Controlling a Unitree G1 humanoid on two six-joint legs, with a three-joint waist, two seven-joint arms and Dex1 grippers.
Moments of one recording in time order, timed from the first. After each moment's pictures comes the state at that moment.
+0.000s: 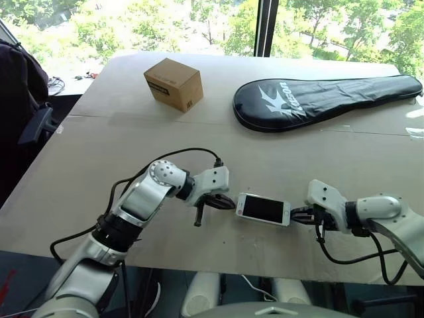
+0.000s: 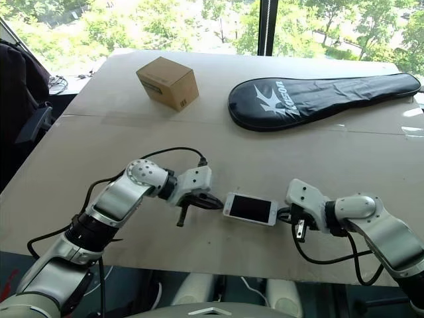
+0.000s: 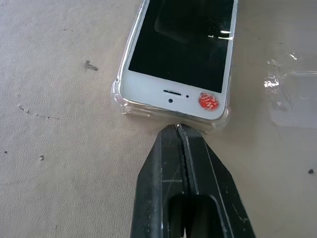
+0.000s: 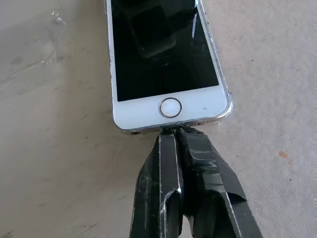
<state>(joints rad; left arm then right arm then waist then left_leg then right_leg) -0.51 0.64 -0.42 -0.08 -0.12 0.47 -1.30 -0.10 -0.90 0.19 -0.52 0.34 0.72 0.93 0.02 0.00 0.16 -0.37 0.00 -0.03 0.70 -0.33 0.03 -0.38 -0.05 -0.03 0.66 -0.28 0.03</state>
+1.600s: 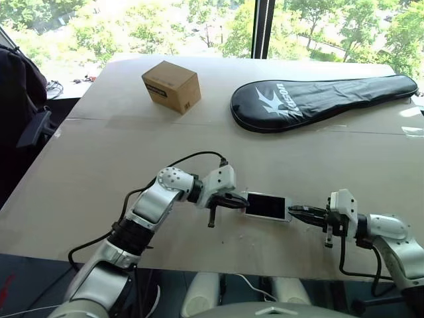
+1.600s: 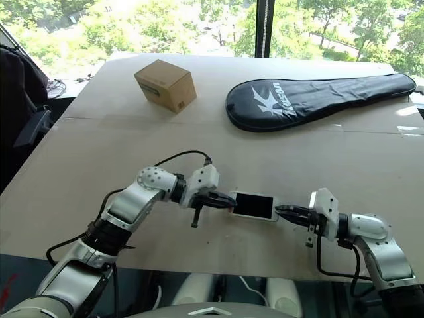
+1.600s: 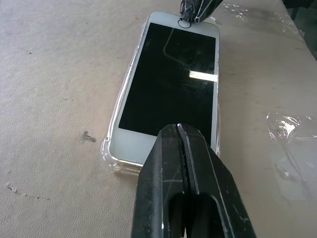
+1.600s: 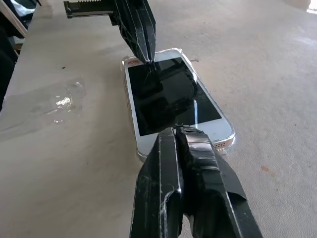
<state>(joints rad) -0.47 0.55 -0.40 0.00 -0.20 0.37 -1.24 0.06 -0.63 0.03 -0.10 0.38 0.03 1.14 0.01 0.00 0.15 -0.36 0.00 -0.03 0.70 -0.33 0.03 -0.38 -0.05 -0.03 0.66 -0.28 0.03</state>
